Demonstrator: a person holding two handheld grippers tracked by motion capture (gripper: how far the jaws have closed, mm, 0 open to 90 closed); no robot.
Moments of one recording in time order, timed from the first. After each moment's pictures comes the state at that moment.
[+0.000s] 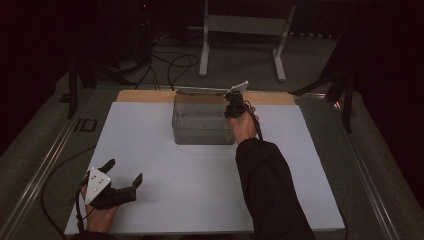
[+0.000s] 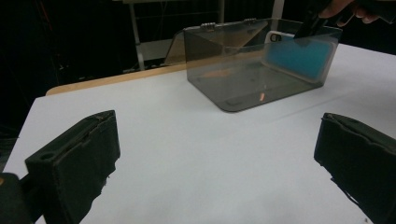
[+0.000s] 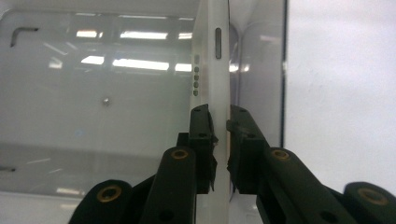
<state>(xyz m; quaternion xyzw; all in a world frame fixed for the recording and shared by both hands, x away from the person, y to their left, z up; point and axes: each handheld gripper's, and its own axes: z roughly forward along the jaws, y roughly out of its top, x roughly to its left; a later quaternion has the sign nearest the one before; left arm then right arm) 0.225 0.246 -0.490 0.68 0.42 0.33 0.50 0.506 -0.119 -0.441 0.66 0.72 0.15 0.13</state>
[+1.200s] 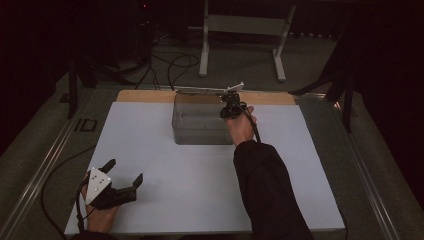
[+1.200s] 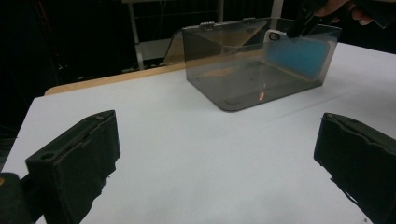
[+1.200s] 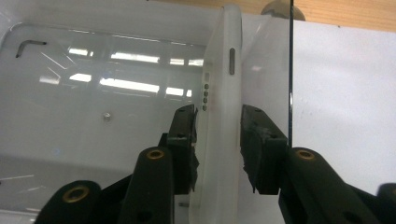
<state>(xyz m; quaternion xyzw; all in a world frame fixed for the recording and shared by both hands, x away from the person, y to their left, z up) 0.226 0.245 -0.490 0.68 0.42 0.33 0.50 0.498 -0.109 -0.440 0.62 0.74 0.18 0.19</state>
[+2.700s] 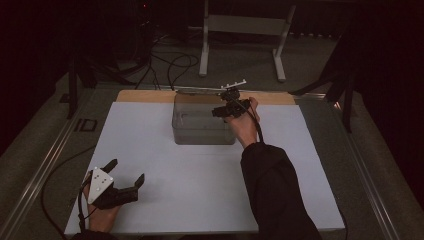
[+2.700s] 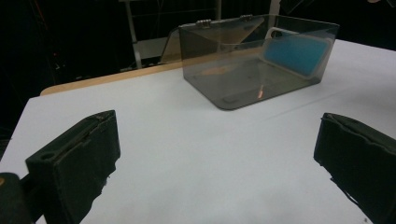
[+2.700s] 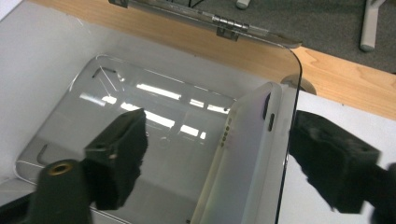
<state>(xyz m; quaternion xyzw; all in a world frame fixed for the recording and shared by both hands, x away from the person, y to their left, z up) 0.227 0.242 -0.491 0.68 0.42 0.33 0.50 0.479 -0.112 -0.411 0.52 0.78 0.28 0.23</state>
